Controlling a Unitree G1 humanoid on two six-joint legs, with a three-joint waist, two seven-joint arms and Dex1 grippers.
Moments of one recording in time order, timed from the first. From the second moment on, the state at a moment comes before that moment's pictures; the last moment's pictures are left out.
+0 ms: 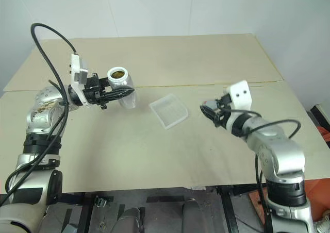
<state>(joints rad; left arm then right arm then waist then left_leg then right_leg) -0.81 0.55 0.10 0.37 -0.39 0.21 -1.16 -0.35 -0.54 -0.13 -0.38 0.45 0.86 0.33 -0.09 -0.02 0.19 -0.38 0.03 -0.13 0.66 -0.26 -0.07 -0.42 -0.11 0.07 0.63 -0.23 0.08</state>
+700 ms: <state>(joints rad) -0.94 0.45 -0.15 0.68 0.20 -0.44 -0.53 -0.48 -0.69 -0.21 -0.50 0.65 1.15 0.47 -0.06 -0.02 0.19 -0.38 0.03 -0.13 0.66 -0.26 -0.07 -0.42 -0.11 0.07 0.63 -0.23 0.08</state>
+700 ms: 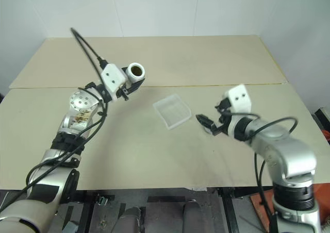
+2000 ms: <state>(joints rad) -1.46 0.43 -0.88 1.25 1.15 -0.64 0.44 -0.55 -0.74 -0.26 -0.58 0.93 1.27 0.46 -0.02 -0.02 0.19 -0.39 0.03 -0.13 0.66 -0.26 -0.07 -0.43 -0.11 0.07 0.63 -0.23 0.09</state>
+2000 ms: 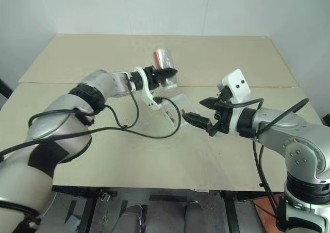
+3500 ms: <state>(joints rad) -0.51 0.57 0.04 0.21 -0.31 0.27 -0.84 -0.41 -0.93 -0.23 -0.58 0.83 0.96 0.71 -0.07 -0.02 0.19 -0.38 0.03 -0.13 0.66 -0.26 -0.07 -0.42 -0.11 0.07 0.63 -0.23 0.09</state>
